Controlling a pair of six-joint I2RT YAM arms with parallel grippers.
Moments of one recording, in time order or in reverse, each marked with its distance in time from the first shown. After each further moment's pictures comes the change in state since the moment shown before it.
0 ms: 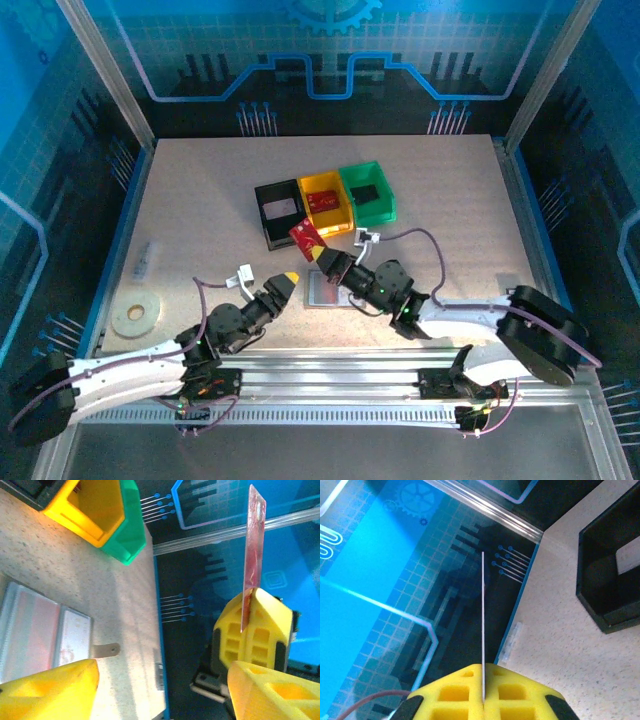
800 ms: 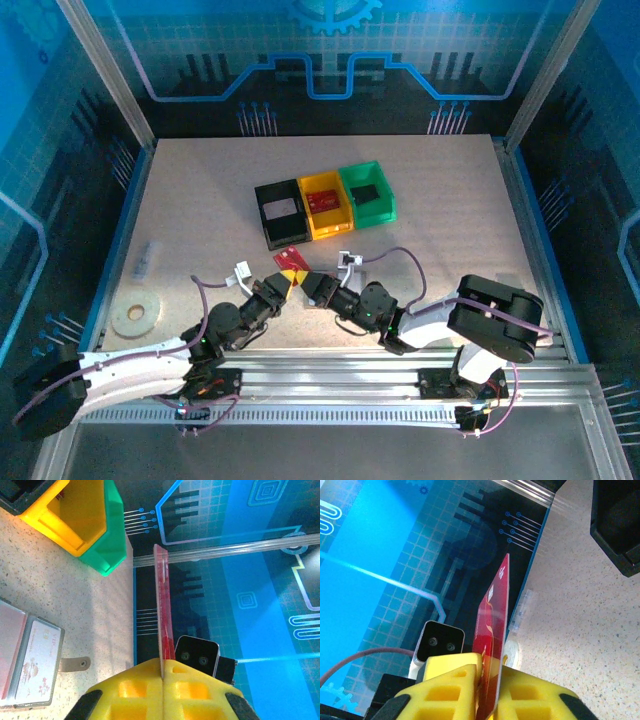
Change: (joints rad) left arm -0.001 0.121 -0.016 0.232 -0.044 -0.088; right arm 0.167 0.271 -0.050 0.354 0.077 0.079
